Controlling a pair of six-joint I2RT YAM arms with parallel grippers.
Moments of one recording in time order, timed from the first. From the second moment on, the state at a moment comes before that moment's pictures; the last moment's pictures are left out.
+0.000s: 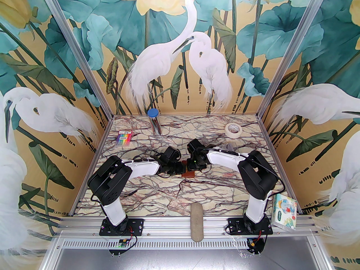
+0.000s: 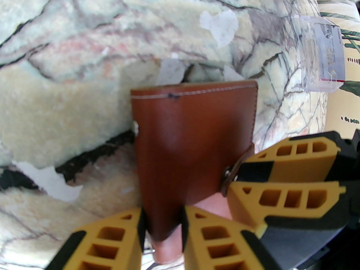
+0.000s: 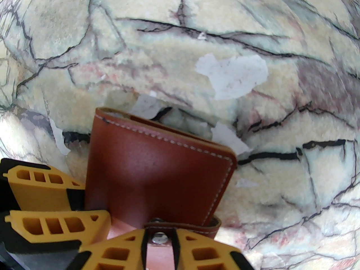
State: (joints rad) left arm -0.69 1.78 0.91 -0.14 0.27 -0.76; right arm 0.67 1.85 1.17 -0.57 -0.18 0.47
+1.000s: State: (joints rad) left arm -0.68 1.77 0.88 -0.09 0.30 -0.78; right arm 0.68 1.88 1.22 -0.63 -0.14 0.52
